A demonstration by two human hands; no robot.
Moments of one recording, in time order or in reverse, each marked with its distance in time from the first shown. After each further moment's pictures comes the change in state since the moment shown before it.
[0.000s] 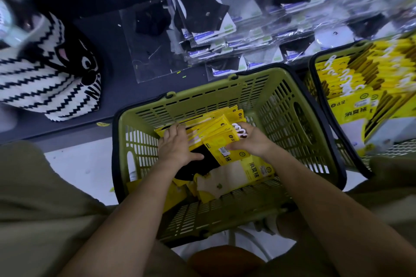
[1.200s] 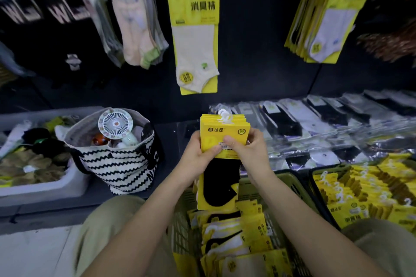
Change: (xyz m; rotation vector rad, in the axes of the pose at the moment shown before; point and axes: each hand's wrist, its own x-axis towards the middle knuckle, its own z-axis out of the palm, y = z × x) left_hand -0.087 0.019 -0.248 -1.192 0.372 0.489; right_hand -0.103 -0.255 0.038 0.414 0.421 -0.704
